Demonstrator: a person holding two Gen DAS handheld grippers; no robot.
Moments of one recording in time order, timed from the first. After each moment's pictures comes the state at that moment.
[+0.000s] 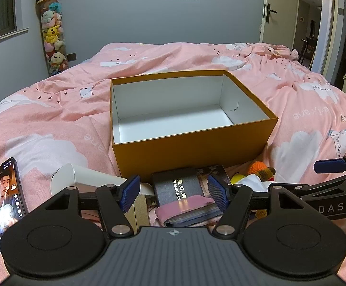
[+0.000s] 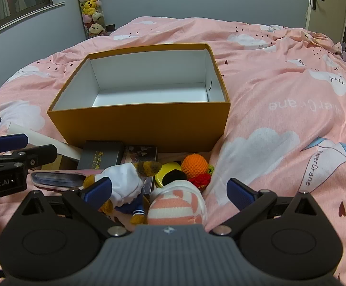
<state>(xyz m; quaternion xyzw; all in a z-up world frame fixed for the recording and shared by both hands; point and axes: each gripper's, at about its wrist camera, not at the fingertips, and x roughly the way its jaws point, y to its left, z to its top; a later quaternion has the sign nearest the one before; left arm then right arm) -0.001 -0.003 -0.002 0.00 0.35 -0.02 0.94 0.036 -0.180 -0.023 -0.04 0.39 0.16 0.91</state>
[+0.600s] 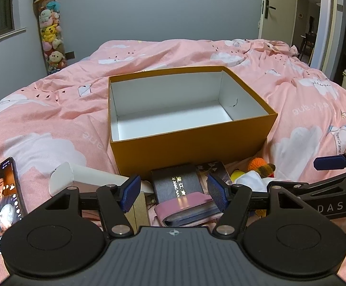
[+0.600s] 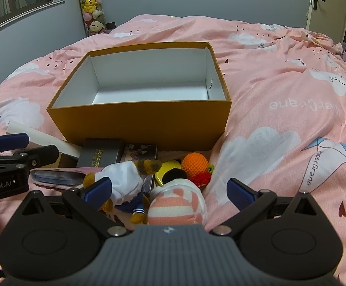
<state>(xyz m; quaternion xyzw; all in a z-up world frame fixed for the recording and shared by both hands) -0.001 -0.007 -0.004 0.01 0.36 -0.02 0.93 0.036 -0.179 -0.023 -0.04 0.39 0.16 0.90</state>
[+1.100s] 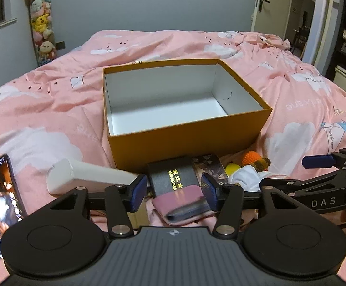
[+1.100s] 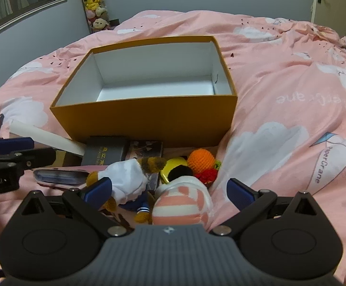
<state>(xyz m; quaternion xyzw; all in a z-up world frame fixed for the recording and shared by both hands) 0.005 0.006 0.003 0.00 0.38 -0.05 0.92 0.044 -0.179 -0.026 -0.03 0.41 0.18 0.89</state>
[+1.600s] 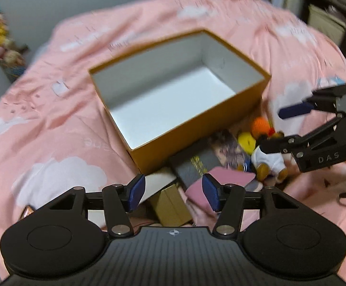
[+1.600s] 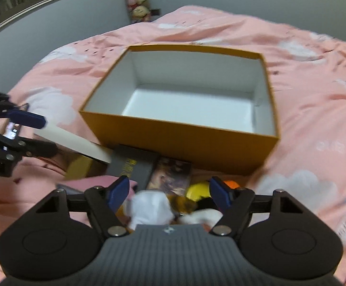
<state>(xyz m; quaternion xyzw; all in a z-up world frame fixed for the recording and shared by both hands) 0.064 0.038 0.031 0.11 0.49 -0.13 0.85 0.084 -0.148 -0.004 -0.07 0.42 0.28 0.86</state>
